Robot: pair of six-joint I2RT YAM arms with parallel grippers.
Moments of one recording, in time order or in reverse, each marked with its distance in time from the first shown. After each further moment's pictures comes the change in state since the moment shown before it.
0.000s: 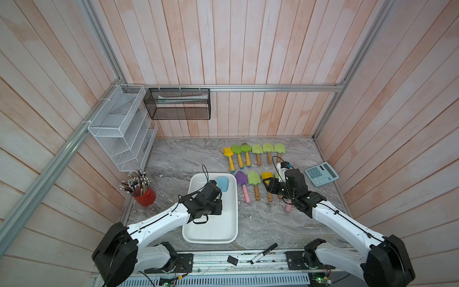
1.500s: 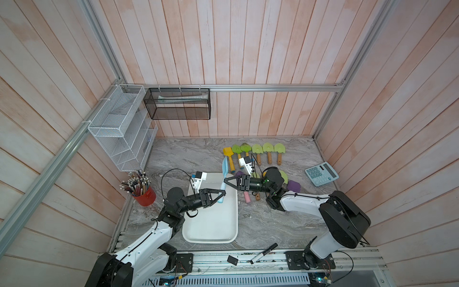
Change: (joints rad) left arm 0.323 -0.216 -0.384 1.170 0.834 -0.616; right arm 0.237 0.504 0.089 1.138 -0.665 0.584
